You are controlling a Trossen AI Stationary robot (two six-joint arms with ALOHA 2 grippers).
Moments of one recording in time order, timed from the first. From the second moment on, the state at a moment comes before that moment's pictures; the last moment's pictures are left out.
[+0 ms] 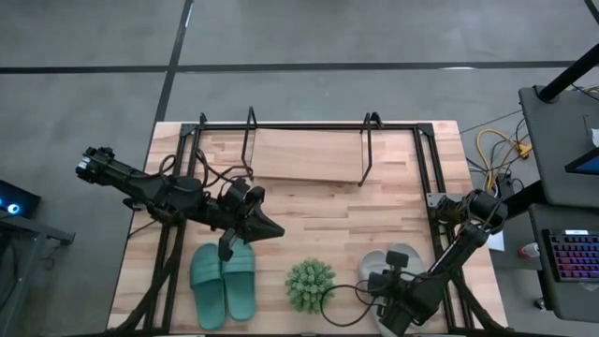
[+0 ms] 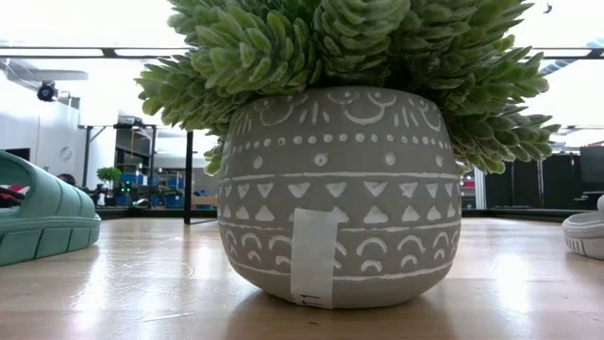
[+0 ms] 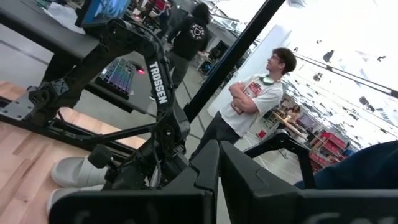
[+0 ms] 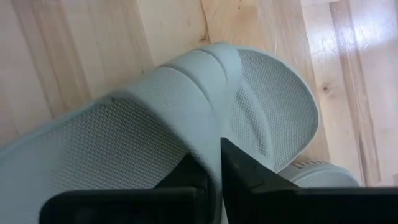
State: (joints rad) left arm -0.40 1.21 1.25 0.03 -0.12 -0.64; right arm 0.92 1.88 1.27 -1.05 0.34 1.16
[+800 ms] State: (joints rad) left arm -0.34 1.20 1.26 0.04 -0.11 -0.62; right arm 0.92 1.87 1.34 -1.28 0.40 1.21
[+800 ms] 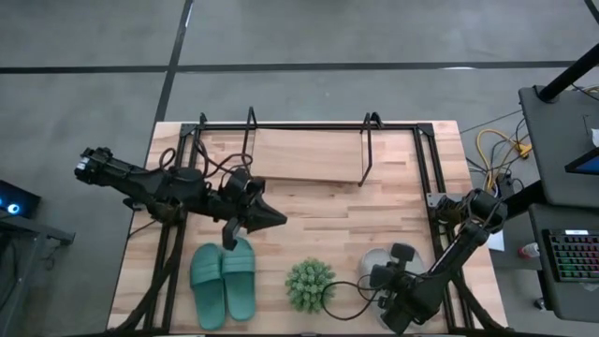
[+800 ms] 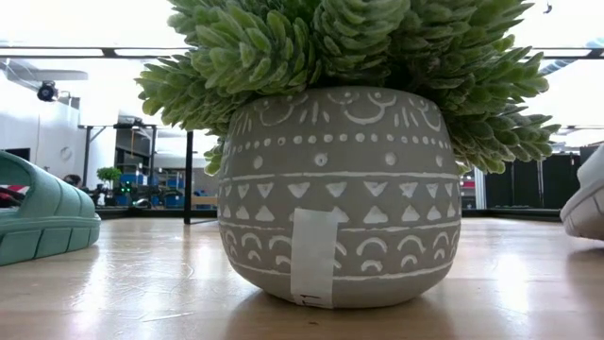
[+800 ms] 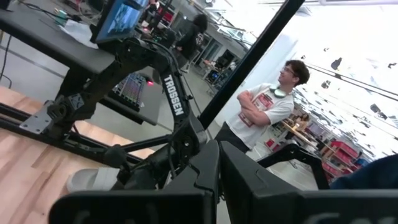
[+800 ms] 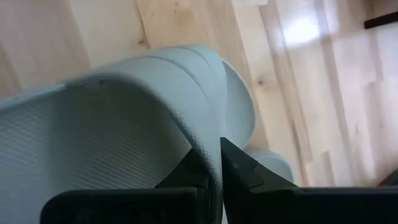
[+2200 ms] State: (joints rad) left arm -0.29 1.08 1.26 -0.06 -0.11 -0.56; right arm 0.43 1.58 1.36 -1.31 0.73 0.66
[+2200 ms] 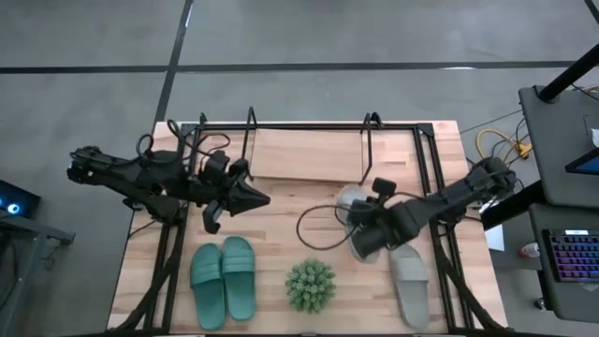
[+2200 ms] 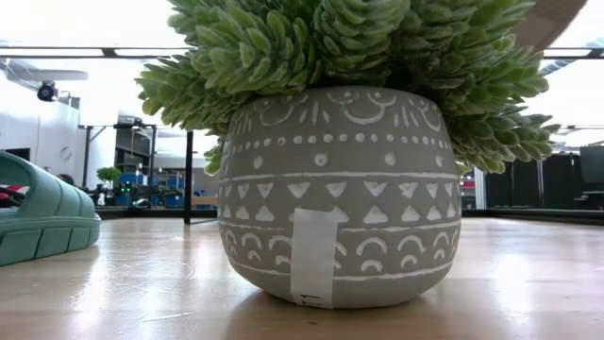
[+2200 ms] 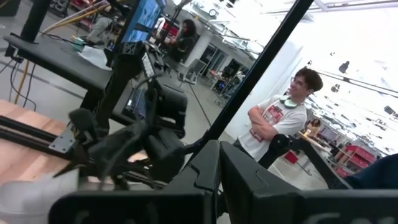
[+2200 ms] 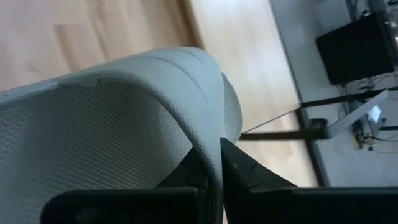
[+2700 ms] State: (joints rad) left arm -0.29 1.06 1.25 -0.12 -0.13 -0.54; right arm 0.17 1.55 1.42 -1.15 0.73 0.32
